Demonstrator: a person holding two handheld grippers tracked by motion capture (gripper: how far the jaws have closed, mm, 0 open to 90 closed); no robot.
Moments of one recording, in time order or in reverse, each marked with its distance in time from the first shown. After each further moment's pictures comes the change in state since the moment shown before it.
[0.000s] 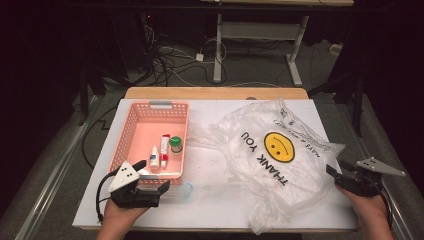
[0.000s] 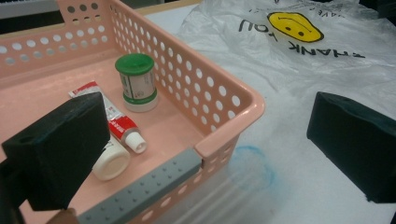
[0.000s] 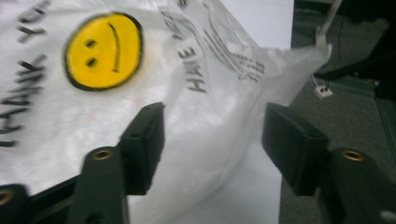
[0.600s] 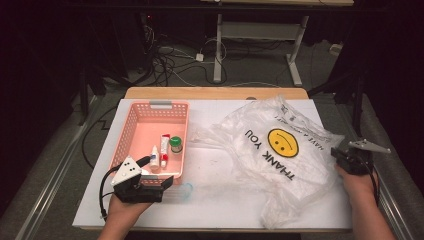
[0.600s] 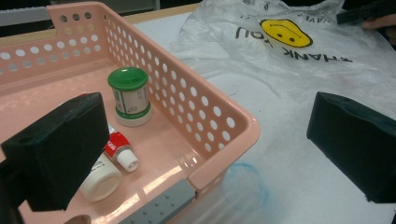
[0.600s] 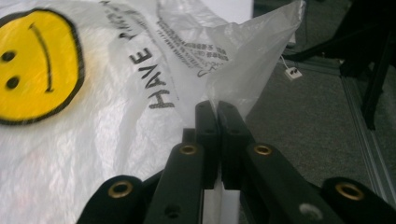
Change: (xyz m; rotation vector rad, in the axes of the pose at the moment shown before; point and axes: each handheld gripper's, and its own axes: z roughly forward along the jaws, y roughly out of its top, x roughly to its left) left arm 0.001 0.012 0.007 -0.010 -0.025 -0.022; right arm -0.022 0.024 0.049 0.078 -0.117 0.030
